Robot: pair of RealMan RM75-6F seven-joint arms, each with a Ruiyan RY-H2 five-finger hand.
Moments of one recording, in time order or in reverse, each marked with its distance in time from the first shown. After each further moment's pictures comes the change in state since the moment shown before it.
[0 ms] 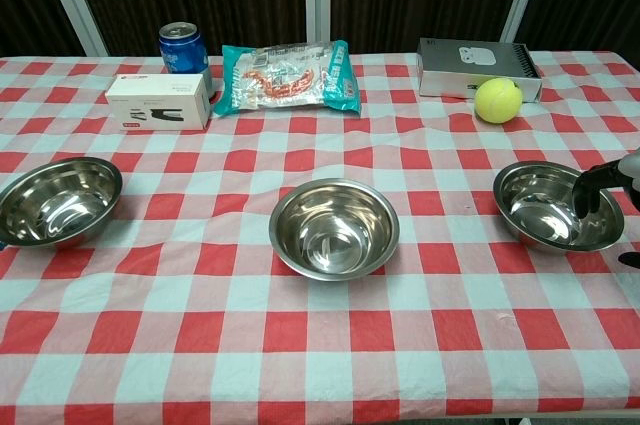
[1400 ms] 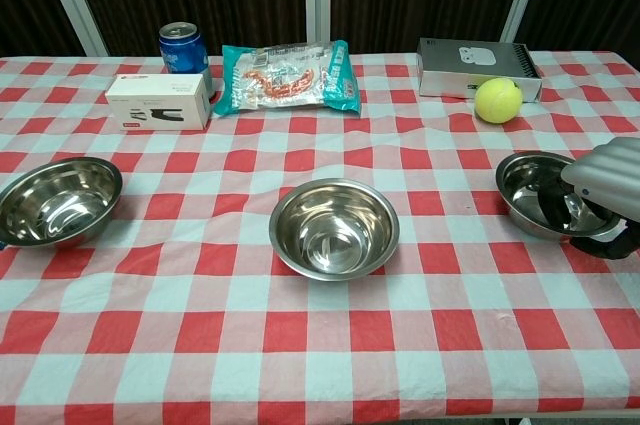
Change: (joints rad) left arm 0.002 -0.025 -0.003 0.064 -0.005 -0.010 -0.039; right arm 0.102 -0.093 0.014 0.085 0.110 -0.107 -0.083
